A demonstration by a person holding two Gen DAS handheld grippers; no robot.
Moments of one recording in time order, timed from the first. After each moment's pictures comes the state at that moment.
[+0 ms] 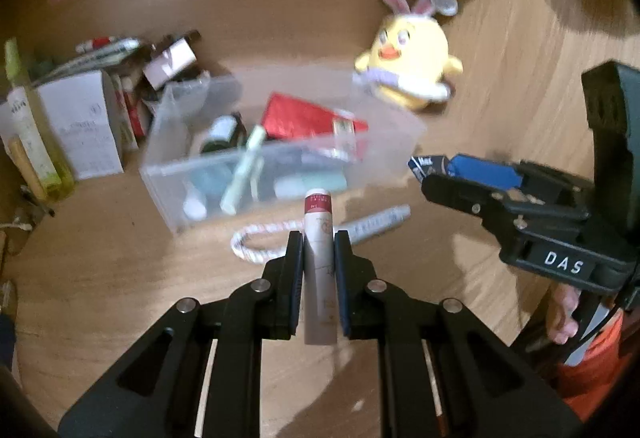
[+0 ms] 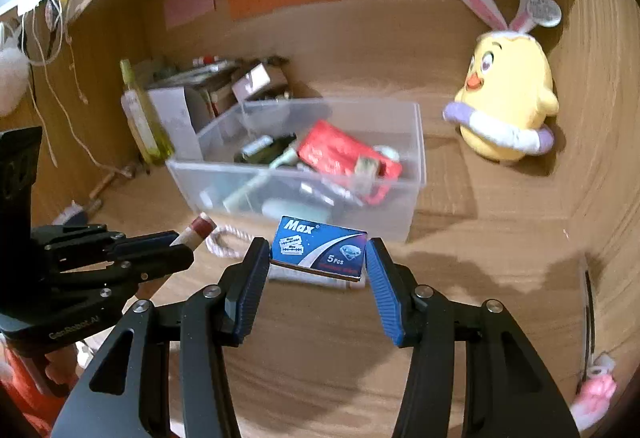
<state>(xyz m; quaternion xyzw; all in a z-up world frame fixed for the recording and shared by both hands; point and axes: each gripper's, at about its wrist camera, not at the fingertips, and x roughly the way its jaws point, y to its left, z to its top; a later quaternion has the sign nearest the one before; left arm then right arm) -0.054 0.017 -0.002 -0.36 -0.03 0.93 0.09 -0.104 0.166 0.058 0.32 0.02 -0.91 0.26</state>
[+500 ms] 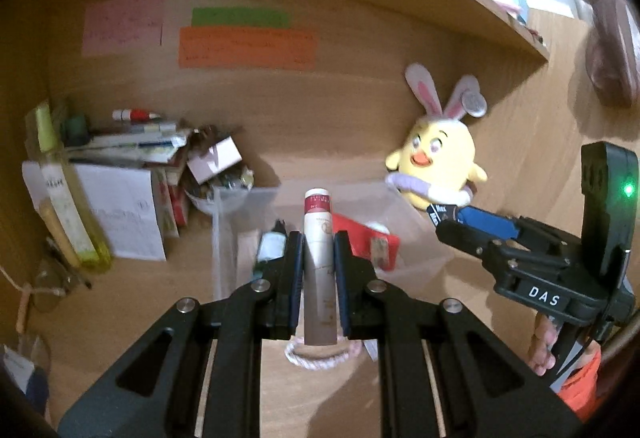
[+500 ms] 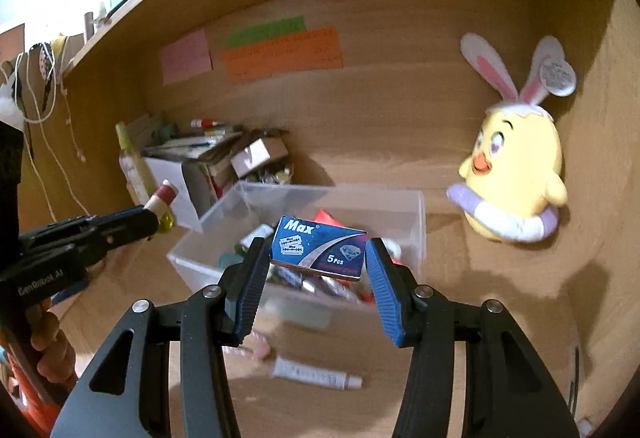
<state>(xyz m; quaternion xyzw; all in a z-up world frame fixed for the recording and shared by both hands) -0.087 -0.029 0.066 -0.27 -0.07 0.96 0.05 -0.149 0.148 0.109 0.26 0.00 -0.93 0.26</state>
